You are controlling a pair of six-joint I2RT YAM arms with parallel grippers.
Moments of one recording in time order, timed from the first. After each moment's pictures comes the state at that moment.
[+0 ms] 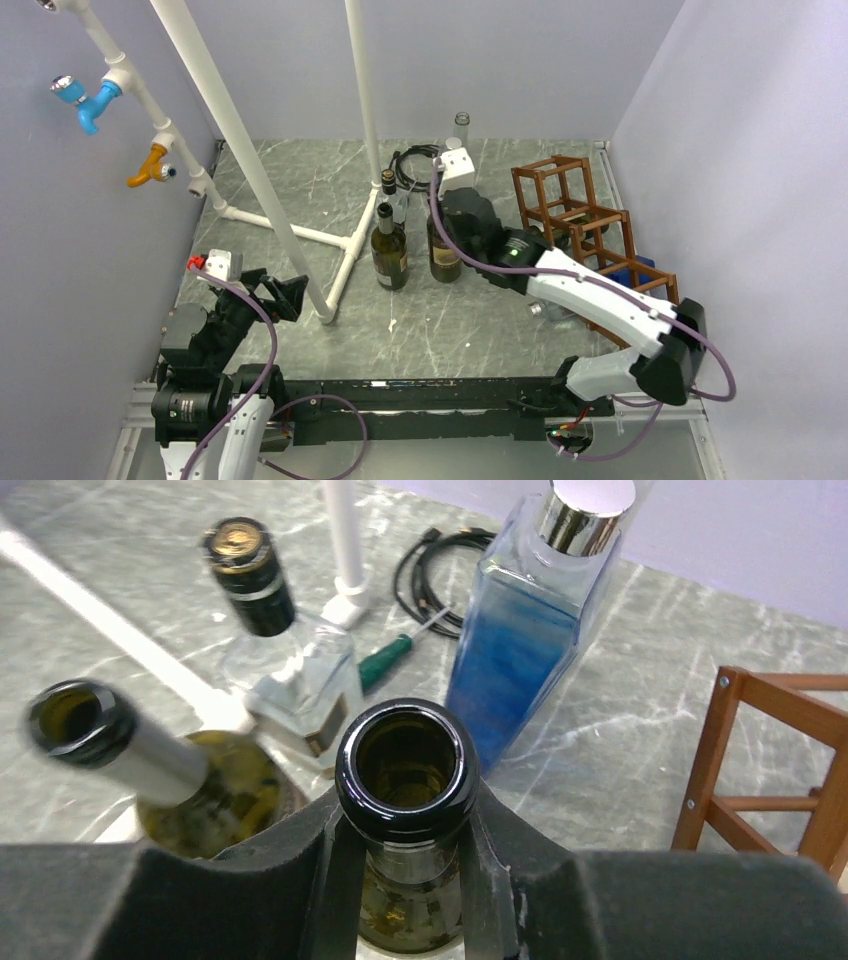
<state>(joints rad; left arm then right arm) -0.01 0.19 0.76 -0.70 0.30 -0.23 0.94 1.33 1.21 -0.23 0.63 0.15</state>
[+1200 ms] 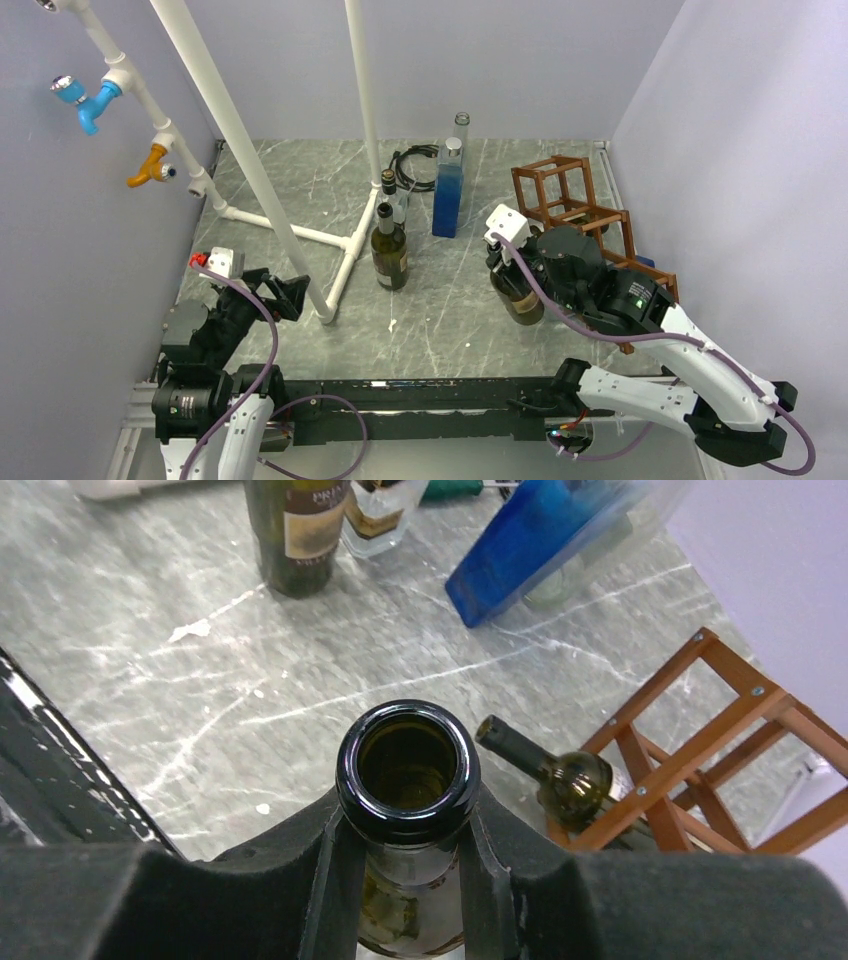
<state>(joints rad) -0.01 0.20 0.76 -0.69 0.32 -0.23 0.94 0.83 1.17 -0.83 0.22 -0.21</state>
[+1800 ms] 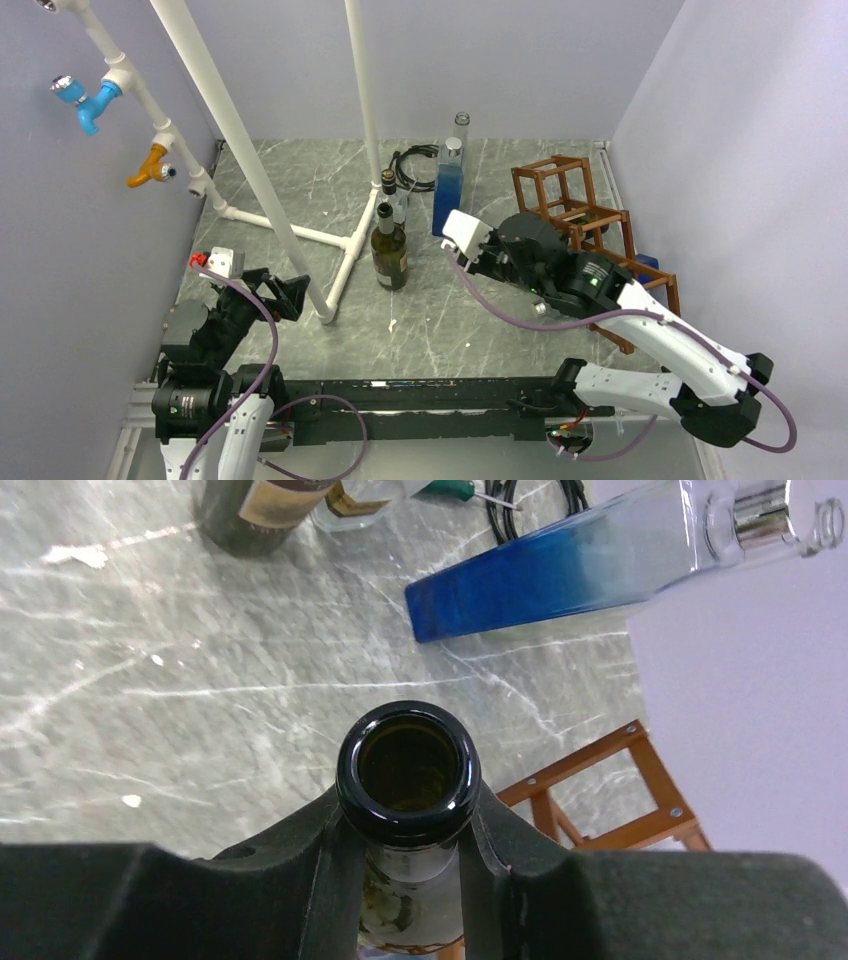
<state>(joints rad) -0.01 0.20 0.76 -0.69 0.32 -0.23 0.94 1.01 1.18 -0.74 0.22 -0.52</state>
